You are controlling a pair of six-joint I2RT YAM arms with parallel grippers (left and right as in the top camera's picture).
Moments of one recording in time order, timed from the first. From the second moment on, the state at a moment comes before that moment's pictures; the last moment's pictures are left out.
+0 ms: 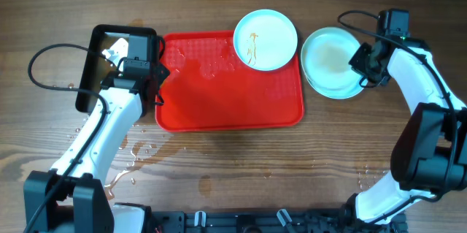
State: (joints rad) left arm -0.16 1.51 1.00 -0.54 -0.28 -0.88; right arm -0.16 1.84 1.26 -0.70 0.06 0.46
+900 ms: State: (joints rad) left arm -0.16 1.51 1.00 -0.52 -0.28 -0.88; right arm 0.25 1.98 1.39 -0.50 -0.18 0.54
